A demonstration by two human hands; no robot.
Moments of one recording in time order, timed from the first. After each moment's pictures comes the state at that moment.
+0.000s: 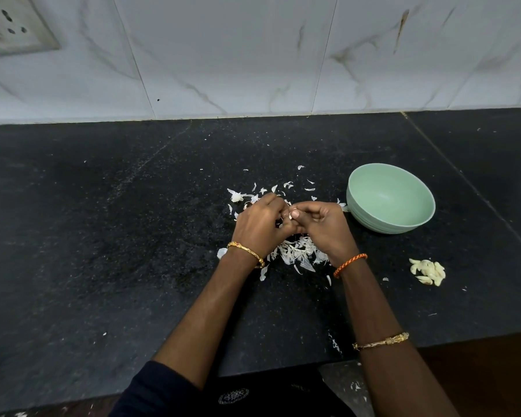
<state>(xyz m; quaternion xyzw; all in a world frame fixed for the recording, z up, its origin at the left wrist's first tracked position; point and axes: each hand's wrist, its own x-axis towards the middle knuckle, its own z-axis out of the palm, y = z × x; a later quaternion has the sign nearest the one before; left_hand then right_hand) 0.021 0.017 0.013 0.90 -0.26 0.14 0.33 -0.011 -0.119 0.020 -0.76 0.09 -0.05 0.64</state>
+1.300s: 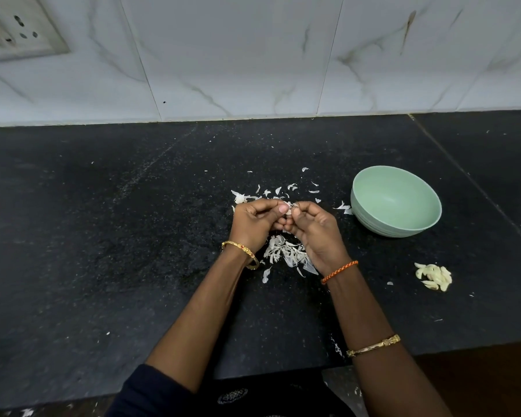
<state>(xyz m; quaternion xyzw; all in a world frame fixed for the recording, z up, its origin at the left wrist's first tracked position) 0.023 0.022 0.020 0.65 -0.06 -0.08 0.75 -0.011 -0.095 0.019 -0.58 0.11 -0.04 0.80</state>
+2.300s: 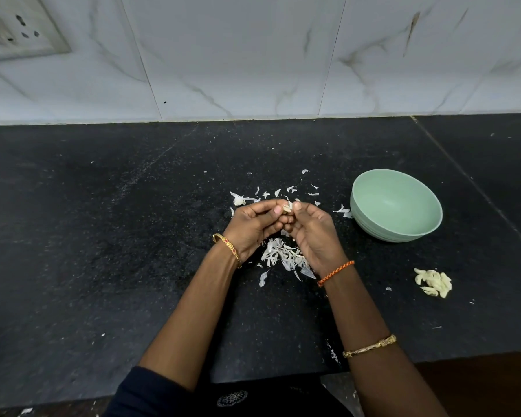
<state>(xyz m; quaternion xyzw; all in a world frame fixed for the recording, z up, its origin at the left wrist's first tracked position) 0.029 0.027 0.026 0.52 -0.01 -0.24 0.82 -0.004 -0.094 0.025 -0.51 0.14 -0.02 0.85</state>
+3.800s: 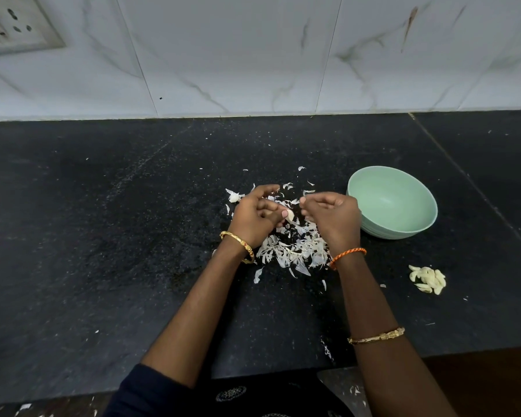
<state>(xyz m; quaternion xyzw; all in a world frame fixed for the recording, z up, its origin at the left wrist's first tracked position) 0.031 0.015 0.023 0.75 -0.10 -0.10 0.65 -0.004 -0.126 0.037 -0.75 0.20 -0.15 0.62</state>
